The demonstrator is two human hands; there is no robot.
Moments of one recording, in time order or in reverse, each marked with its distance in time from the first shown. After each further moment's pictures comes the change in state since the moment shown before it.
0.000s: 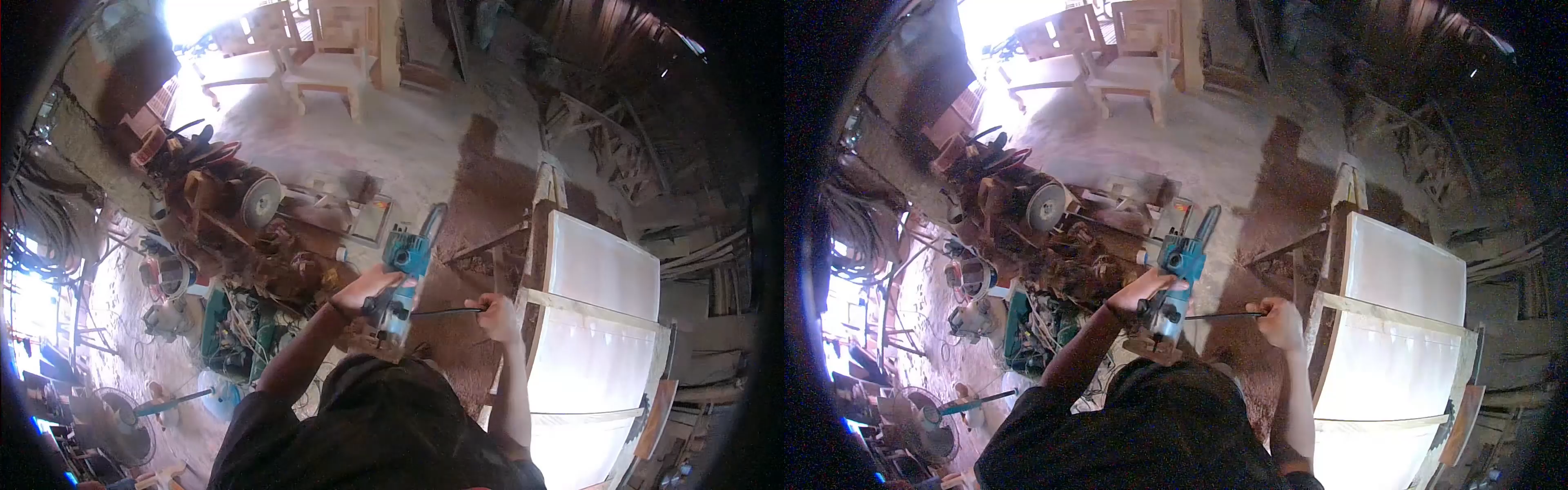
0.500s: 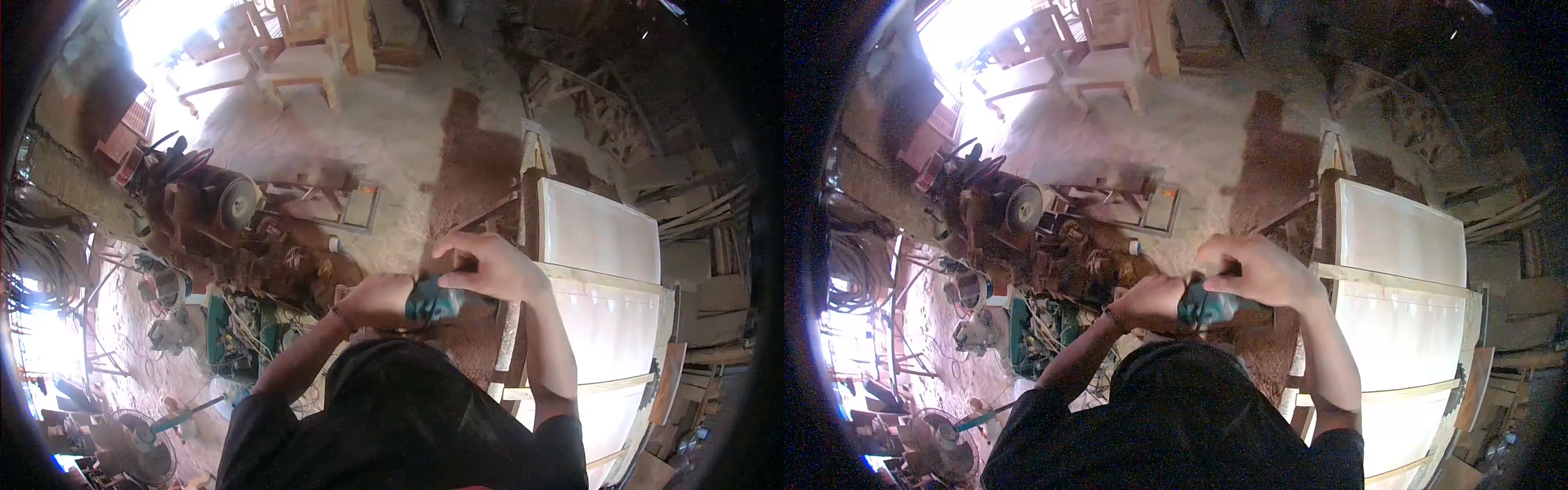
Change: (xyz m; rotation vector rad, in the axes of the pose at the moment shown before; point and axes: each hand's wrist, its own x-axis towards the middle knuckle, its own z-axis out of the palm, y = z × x) left_hand -0.002 0.013 0.072 1.505 -0.014 0.126; right_hand 0.008 -0.118 -0.104 0.212 -0.304 -0.671
